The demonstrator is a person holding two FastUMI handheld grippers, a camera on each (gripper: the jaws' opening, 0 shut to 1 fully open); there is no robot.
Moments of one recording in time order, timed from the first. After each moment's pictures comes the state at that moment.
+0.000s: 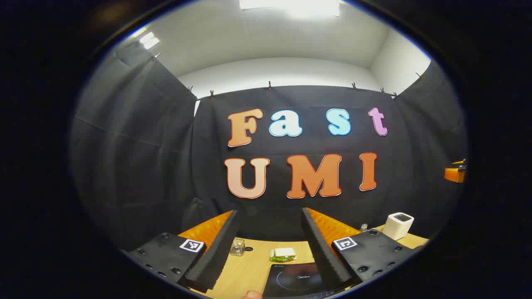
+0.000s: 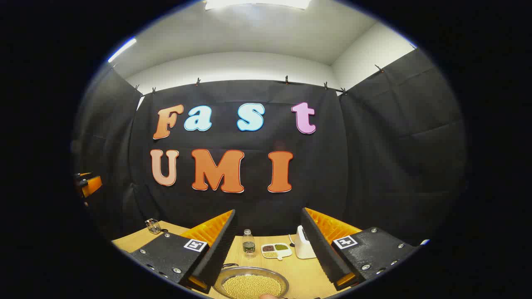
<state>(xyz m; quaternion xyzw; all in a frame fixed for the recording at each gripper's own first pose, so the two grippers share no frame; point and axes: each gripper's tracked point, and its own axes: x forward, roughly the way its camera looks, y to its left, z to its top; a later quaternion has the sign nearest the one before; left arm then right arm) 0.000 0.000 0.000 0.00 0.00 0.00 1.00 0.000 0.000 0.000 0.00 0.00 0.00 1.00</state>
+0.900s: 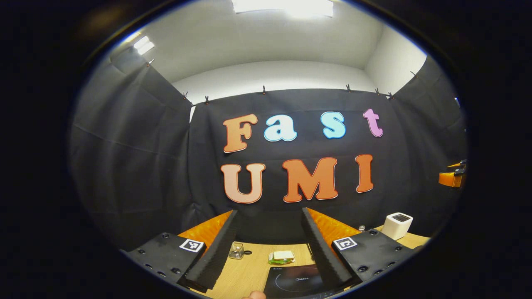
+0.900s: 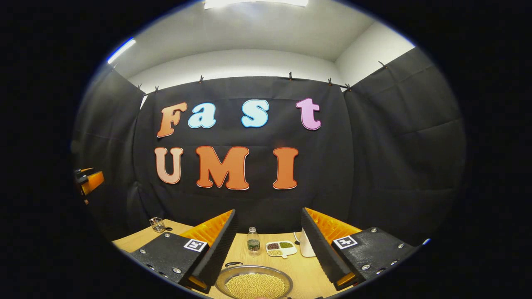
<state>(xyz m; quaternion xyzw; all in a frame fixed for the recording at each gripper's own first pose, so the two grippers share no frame) -0.006 -0.013 0.020 0.02 -0.02 -0.01 1.00 0.002 0.008 -0.008 0.00 0.01 0.02 1.00</state>
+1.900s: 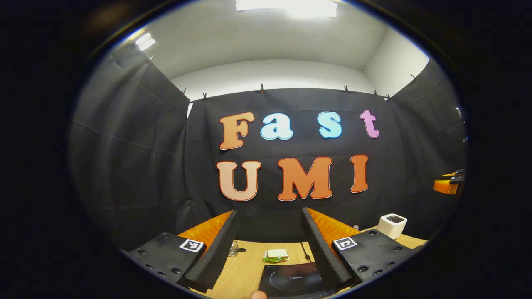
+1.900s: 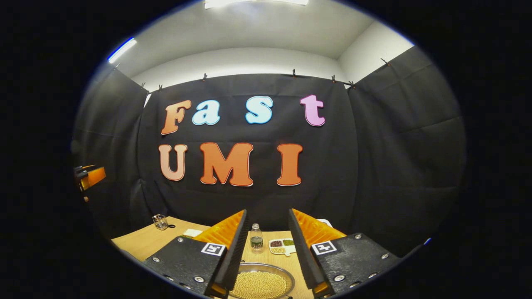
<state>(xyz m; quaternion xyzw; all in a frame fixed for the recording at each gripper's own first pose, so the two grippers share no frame) -0.013 -0.019 0.017 0.00 -0.01 -0.02 1.00 0.005 0.014 -0.025 0.01 0.02 0.04 1.00</state>
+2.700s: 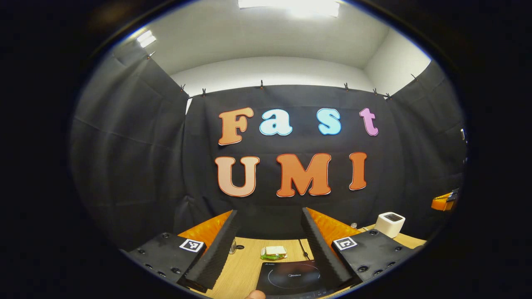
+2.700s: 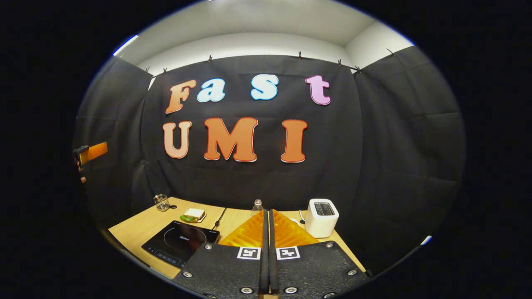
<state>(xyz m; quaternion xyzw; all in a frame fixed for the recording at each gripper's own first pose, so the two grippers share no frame) -0.013 -0.016 0.009 0.00 0.01 -0.03 1.00 -0.012 0.017 -0.108 -0.01 0.10 0.06 0.99</state>
